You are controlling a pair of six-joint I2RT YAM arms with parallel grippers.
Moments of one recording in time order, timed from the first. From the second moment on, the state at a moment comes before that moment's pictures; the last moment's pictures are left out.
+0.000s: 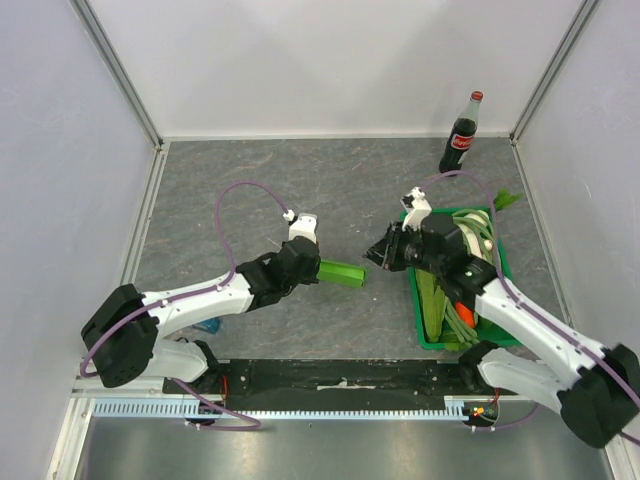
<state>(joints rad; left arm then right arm) -0.92 1.33 0.73 -0.11 -0.41 -0.52 0.59 1.08 0.69 -0.08 -0.29 0.71</state>
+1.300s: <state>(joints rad) -0.92 1.41 0.91 -0.39 -0.36 -0.56 0.72 1.09 0.56 -0.10 -0.07 0.24</state>
